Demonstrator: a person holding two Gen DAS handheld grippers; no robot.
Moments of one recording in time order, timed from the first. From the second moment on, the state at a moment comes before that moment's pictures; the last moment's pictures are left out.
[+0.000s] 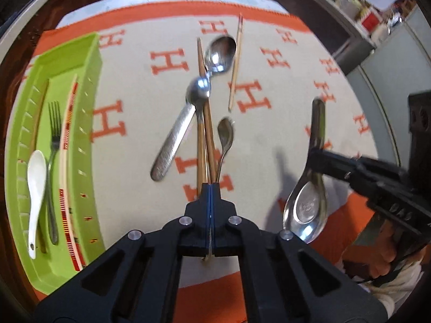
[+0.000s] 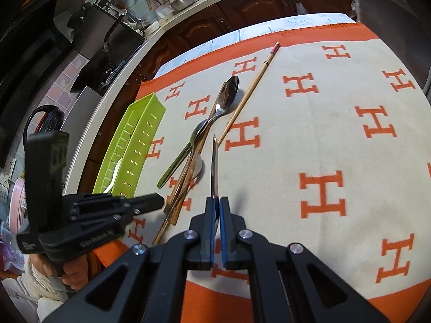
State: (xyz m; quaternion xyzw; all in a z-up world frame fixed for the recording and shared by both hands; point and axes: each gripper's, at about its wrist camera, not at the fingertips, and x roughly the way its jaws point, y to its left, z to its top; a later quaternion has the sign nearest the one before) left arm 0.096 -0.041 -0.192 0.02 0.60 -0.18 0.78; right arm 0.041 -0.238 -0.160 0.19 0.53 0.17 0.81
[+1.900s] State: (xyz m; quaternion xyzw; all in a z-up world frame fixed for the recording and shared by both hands) left arm 0.068 -0.031 -0.190 0.00 0.62 -0.23 0.75; right arm 0.037 -0.241 -0.175 0.21 0.54 0.19 0.79
